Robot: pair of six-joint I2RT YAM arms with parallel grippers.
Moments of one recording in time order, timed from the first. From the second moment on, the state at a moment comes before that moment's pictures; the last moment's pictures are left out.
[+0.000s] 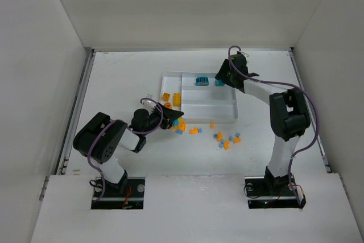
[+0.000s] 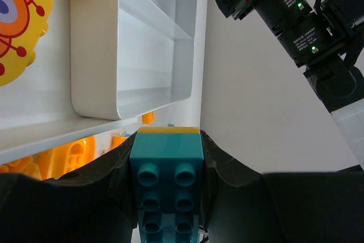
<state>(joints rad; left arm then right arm) -0.45 1.66 0.29 1.15 0.38 -1.34 0.30 1.94 1.34 -0.06 0.13 0.67</state>
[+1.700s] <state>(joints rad) -0.55 1.47 0.37 1.15 0.31 -1.50 0.82 1.35 0.45 0.91 -0.05 1.07</state>
